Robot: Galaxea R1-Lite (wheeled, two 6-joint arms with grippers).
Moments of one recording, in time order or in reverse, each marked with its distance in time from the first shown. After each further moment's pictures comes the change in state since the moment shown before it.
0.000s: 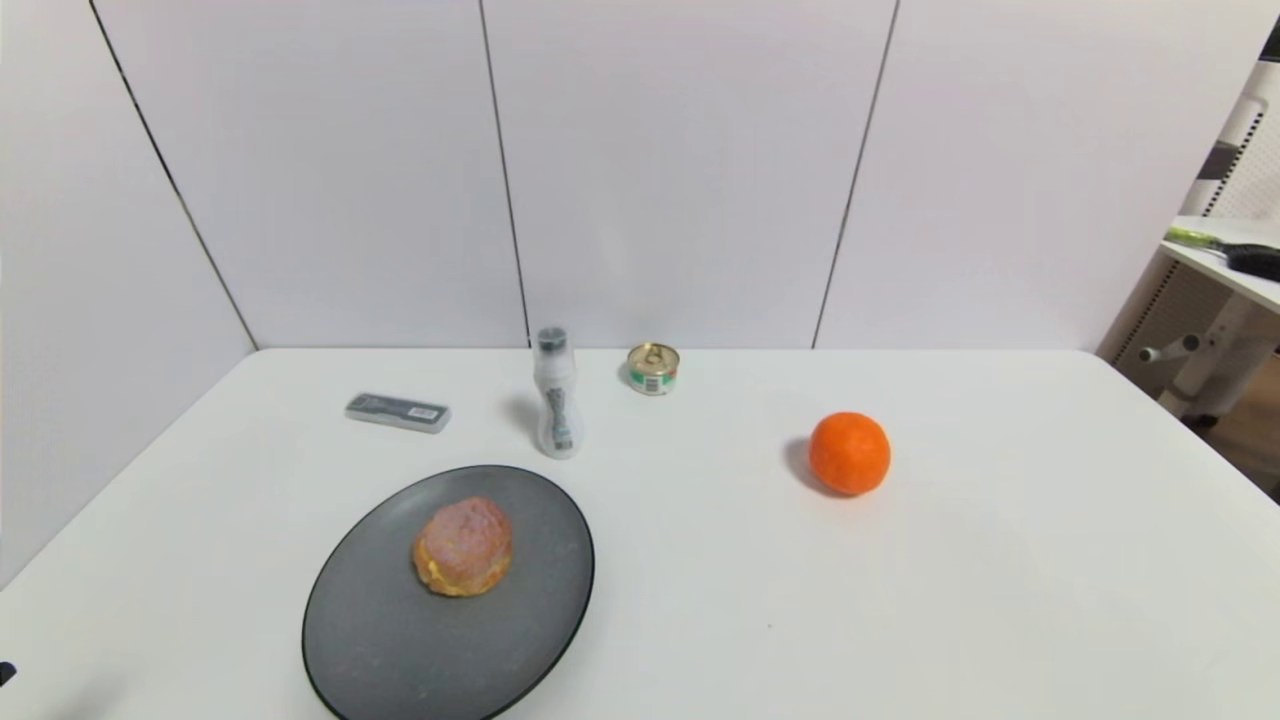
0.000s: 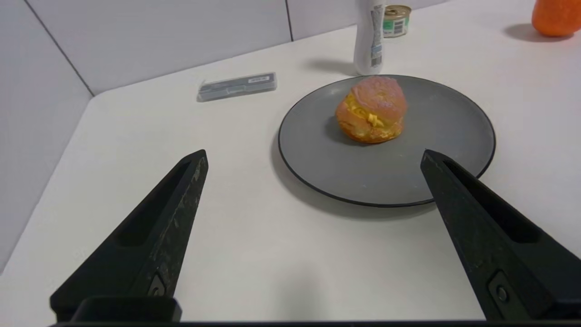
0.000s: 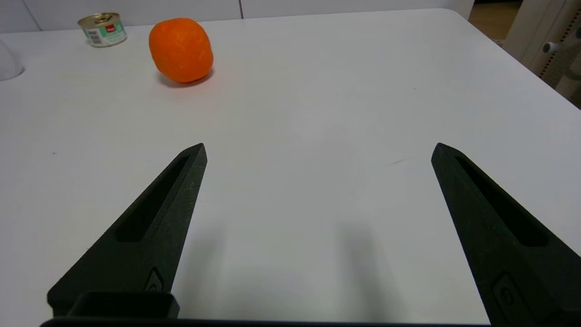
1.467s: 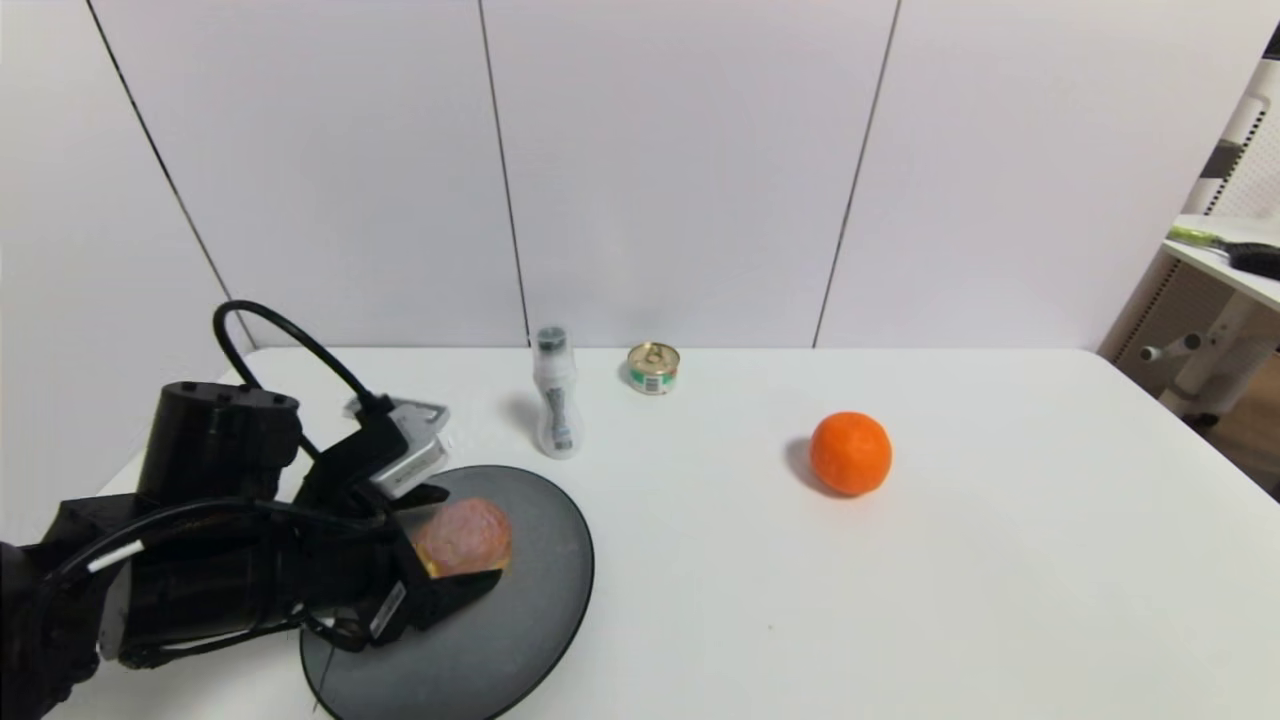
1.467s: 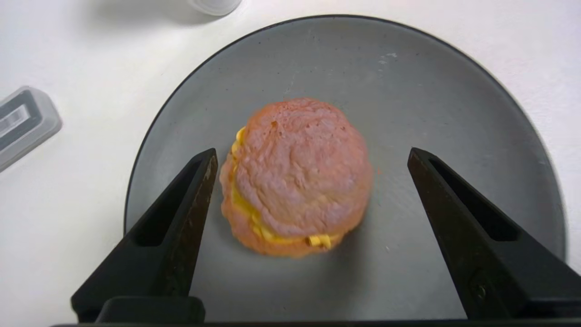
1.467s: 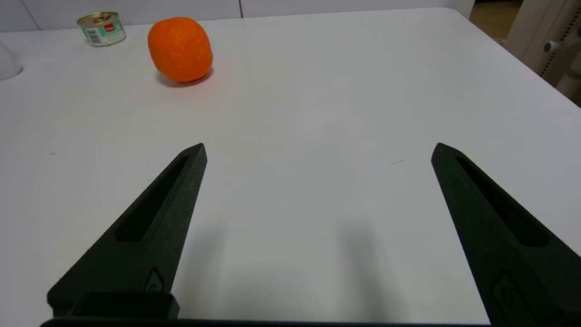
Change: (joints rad) left arm -0.375 1.274 -0.412 -0.264 -0.024 0.241; right arm 0.000 0.000 0.000 0.000 0.000 0.000
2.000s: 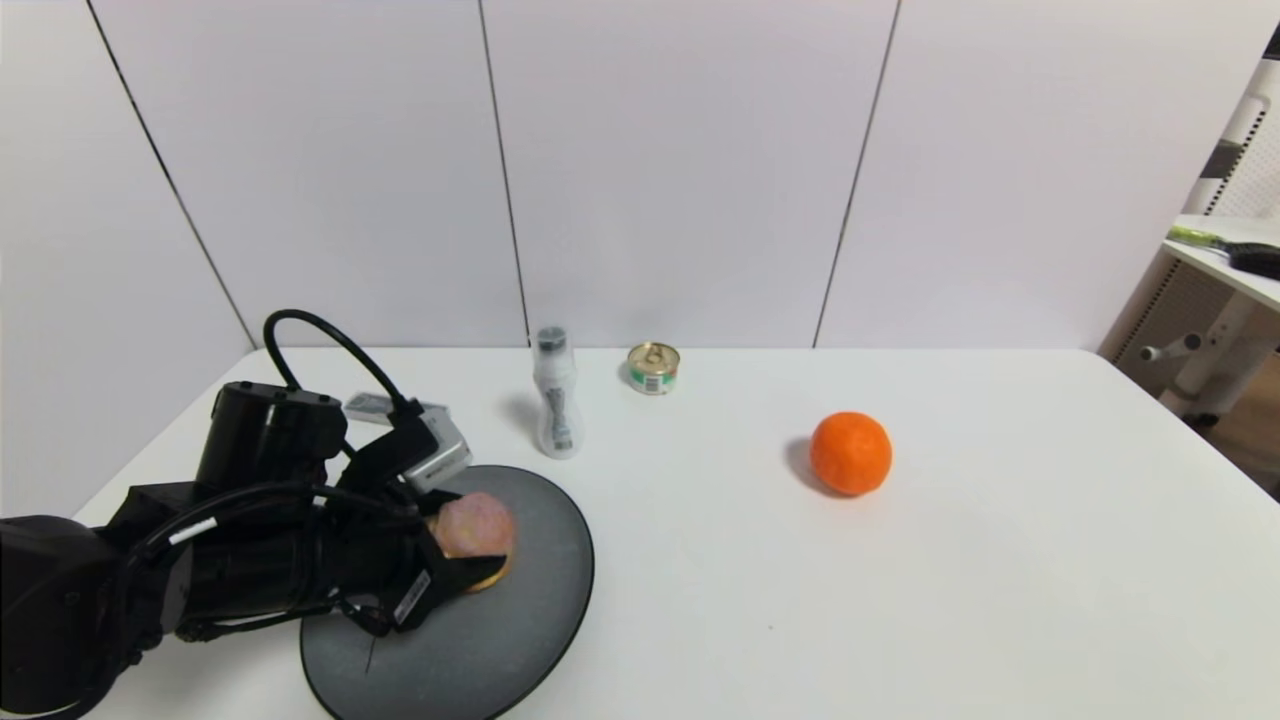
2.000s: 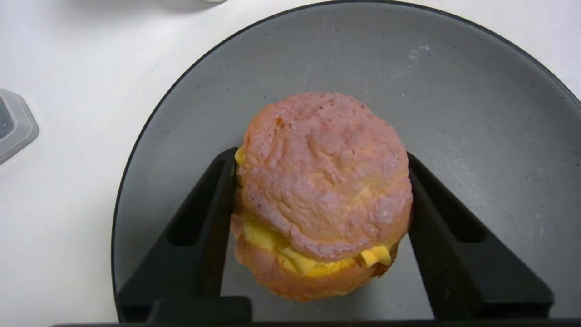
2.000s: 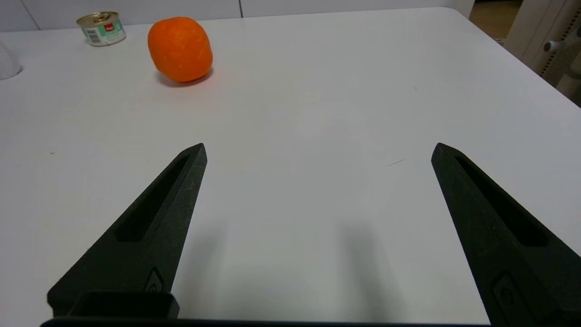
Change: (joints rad) left arm 0.007 0.128 -0.037 -0.034 -0.001 0.031; right arm 0.000 0.000 0.000 0.000 0.000 0.000
